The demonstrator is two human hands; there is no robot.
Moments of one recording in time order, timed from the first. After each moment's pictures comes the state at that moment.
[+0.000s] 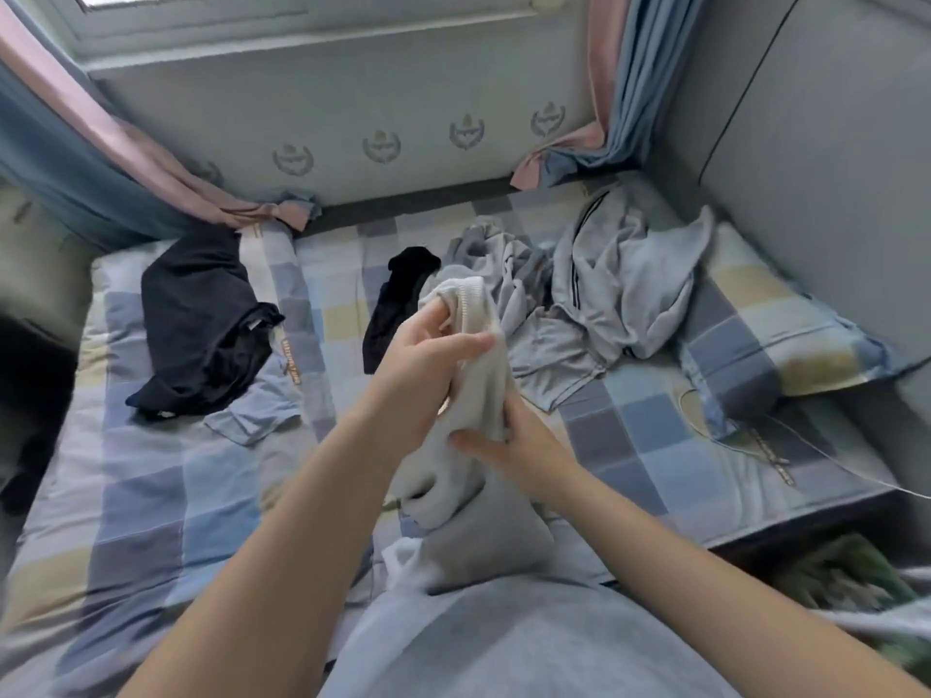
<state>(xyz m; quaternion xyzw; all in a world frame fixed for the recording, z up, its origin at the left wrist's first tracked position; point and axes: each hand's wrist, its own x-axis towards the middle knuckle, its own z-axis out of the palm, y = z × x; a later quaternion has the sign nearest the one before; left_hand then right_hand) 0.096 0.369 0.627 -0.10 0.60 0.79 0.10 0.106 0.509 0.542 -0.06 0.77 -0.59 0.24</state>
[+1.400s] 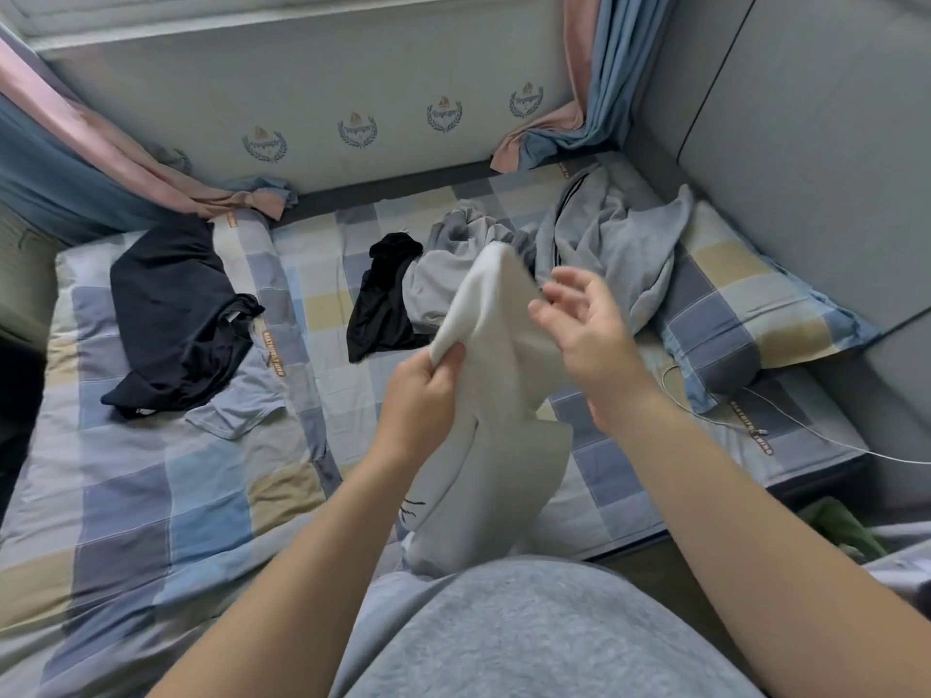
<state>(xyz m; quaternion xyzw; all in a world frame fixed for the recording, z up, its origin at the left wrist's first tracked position) 0.106 0.372 0.541 -0.11 0.81 0.58 0.00 0.072 0.546 0.592 0.06 0.73 -0.68 0.05</state>
